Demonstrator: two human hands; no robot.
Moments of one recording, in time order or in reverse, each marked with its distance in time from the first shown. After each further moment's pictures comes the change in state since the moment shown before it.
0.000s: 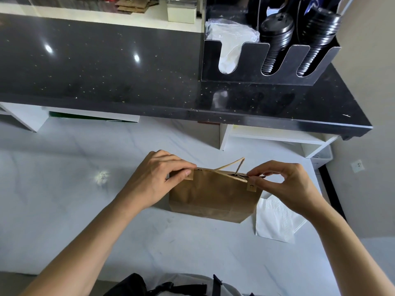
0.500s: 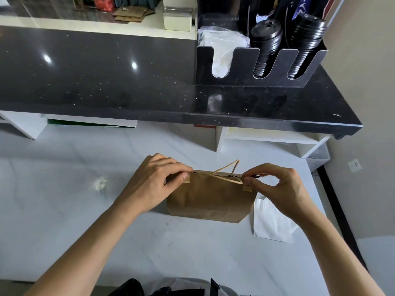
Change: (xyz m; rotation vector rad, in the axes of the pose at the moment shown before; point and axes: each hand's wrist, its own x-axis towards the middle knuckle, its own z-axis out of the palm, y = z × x) left_hand -0.002 0.004 0.003 0.027 0.018 0.019; right_hand -0.010 0.009 0.012 0.050 0.111 -0.019
